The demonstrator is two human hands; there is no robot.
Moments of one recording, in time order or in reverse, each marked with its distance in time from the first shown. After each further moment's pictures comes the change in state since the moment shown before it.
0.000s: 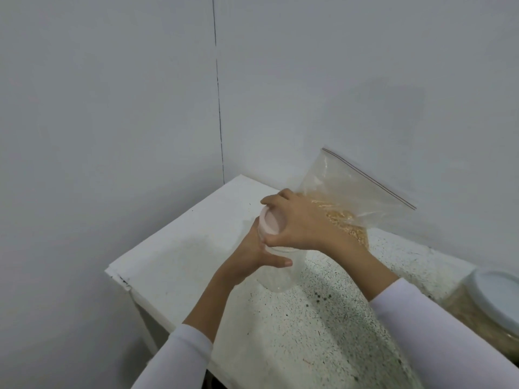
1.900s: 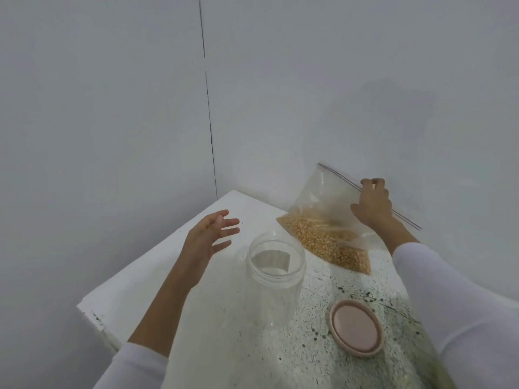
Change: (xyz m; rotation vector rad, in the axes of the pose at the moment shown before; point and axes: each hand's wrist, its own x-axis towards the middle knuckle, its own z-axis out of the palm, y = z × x) left_hand 0.024 0.012 -0.064 -0.213 0.425 0.016; right_hand 0.059 0.201 -0.007 -0.036 0.226 0.650
